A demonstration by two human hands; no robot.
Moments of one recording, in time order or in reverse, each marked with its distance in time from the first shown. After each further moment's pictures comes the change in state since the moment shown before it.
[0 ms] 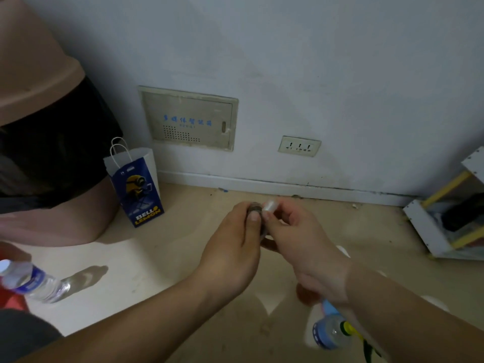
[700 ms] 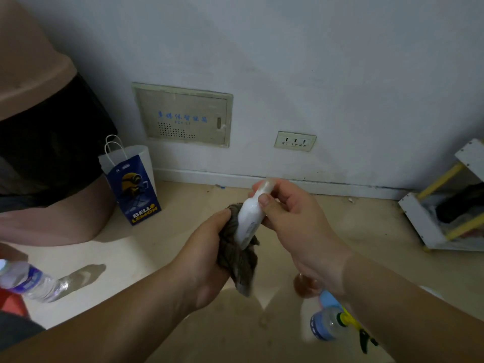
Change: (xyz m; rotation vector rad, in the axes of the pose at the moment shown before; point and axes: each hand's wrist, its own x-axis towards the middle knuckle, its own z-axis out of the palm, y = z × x) left_hand -0.005 0.002 -0.012 -0.904 -0.035 -0.700; right_hand -0.003 -0.011 -0.002 -0.057 0.024 -0.161
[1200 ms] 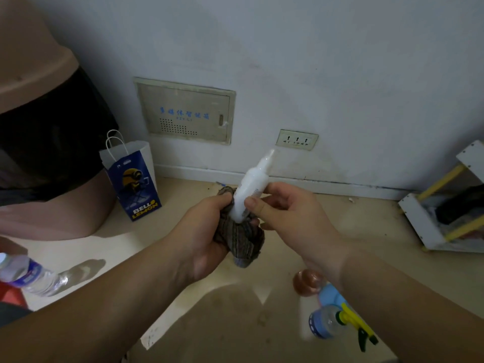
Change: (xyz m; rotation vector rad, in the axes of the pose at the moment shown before) left_hand -0.002 0.032 0.011 -0.144 0.055 -0.044; right_hand 0.003 -0.006 -0.006 -0.135 -0.108 0.045
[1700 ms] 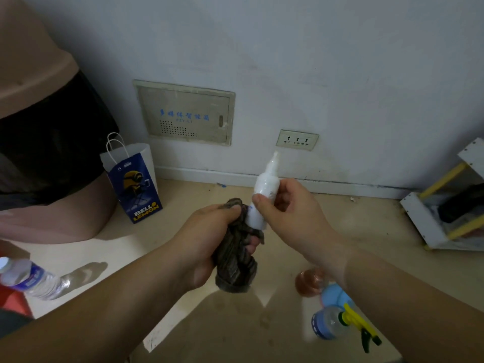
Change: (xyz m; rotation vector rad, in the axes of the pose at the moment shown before) left_hand -0.005 -0.003 -0.007 0.391 -0.064 0.104; right_hand 0.012 0.013 -0.004 -0.237 0.142 -0.052
